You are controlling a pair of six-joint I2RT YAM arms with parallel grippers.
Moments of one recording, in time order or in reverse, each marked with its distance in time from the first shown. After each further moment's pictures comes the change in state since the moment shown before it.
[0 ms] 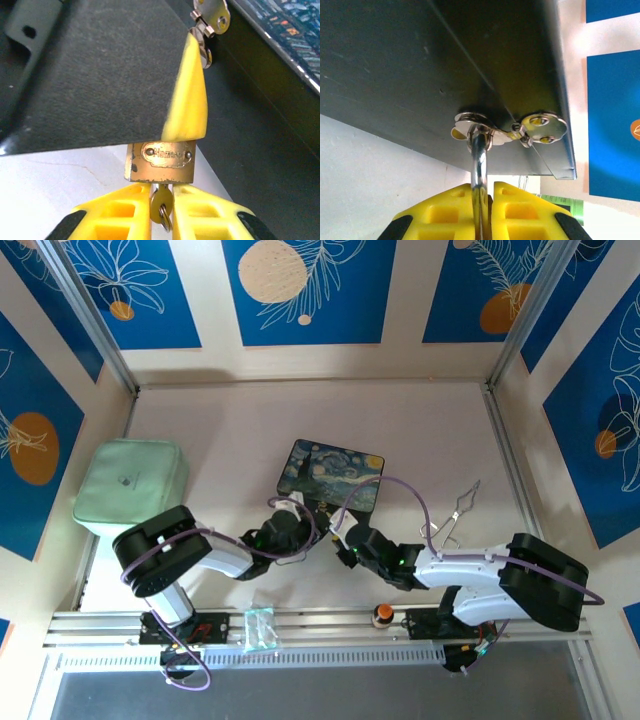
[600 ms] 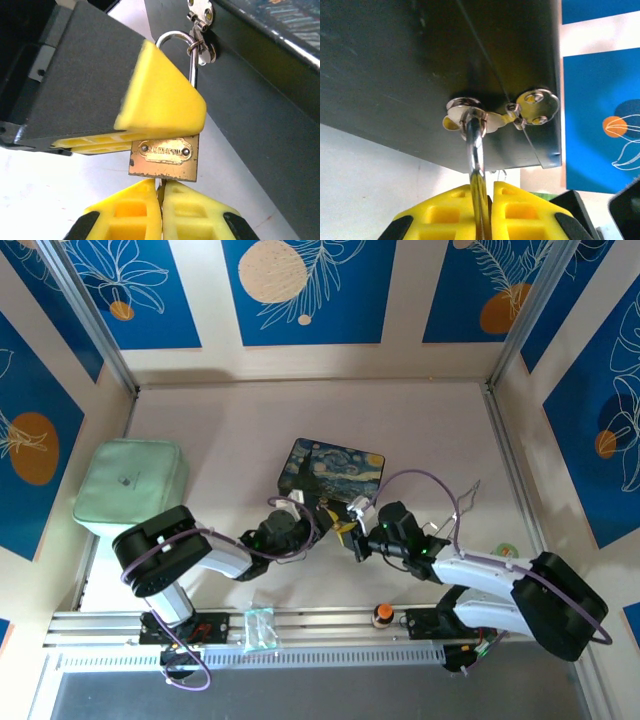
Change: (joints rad) left arm 0.003 0.001 -0.013 0.094 0.027 -0.025; right arm -0.342 -0.140 -0.090 0.083 -0.642 0.135
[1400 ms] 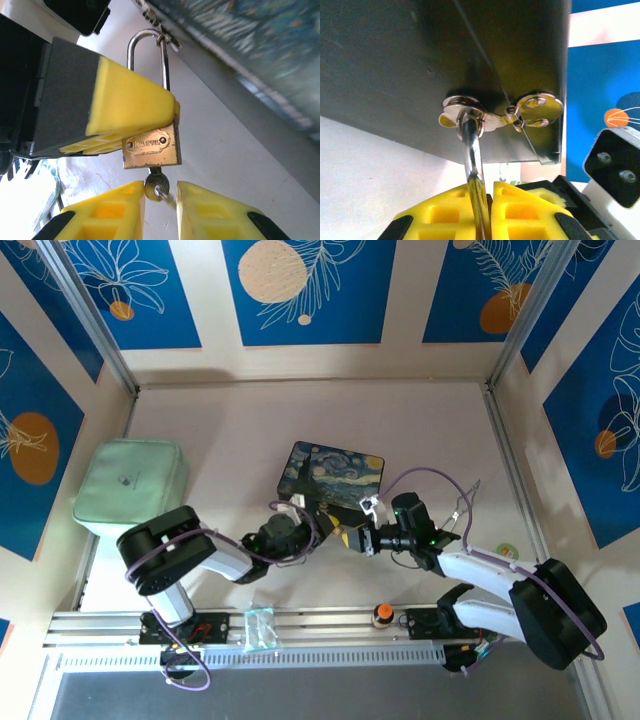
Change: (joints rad) left arm -0.007 0.026 -0.027 0.032 0.016 -0.019; right arm -0.159 -0.006 0.019 -0.122 -0.248 0.183
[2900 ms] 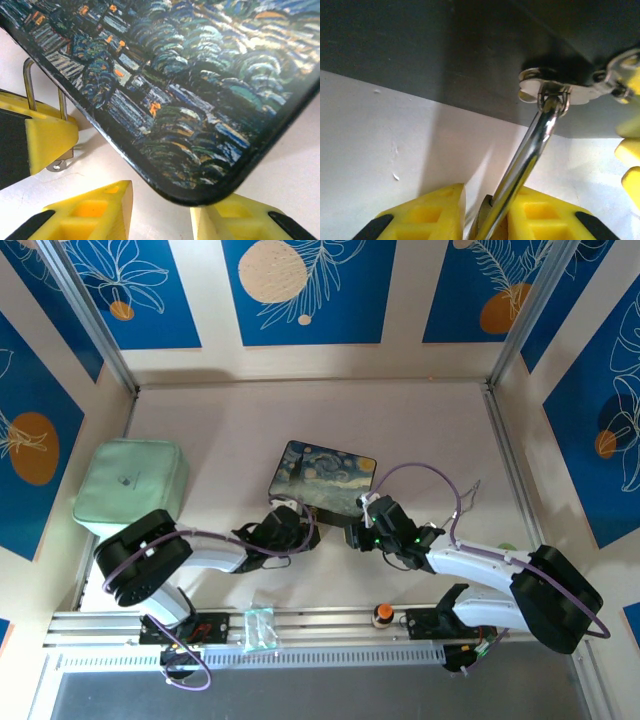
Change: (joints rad) left arm 0.063 -0.123 0.079 -0.620 -0.011 0.434; right arm 0.199 0.062 0.111 -0.190 0.536 0.082
